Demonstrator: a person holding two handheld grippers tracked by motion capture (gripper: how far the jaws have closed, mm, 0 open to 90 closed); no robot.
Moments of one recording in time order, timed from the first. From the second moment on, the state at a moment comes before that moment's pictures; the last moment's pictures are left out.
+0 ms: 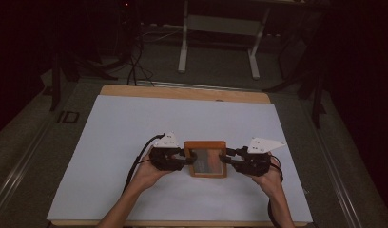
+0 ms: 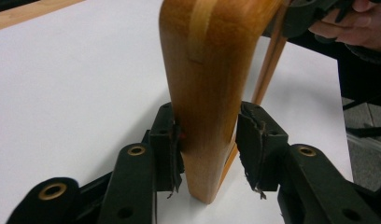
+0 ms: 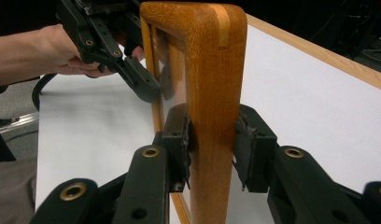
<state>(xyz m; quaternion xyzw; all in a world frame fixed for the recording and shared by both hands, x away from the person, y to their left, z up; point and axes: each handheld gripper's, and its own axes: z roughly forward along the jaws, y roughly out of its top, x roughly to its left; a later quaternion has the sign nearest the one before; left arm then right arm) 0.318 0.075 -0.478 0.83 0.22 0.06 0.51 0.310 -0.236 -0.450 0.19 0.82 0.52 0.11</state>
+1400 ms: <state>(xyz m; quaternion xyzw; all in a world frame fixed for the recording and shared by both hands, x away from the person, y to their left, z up) 0.306 0.113 -0.457 0.79 0.29 0.07 0.54 0.316 -0.202 -0.450 0.23 0.80 0.55 0.07</state>
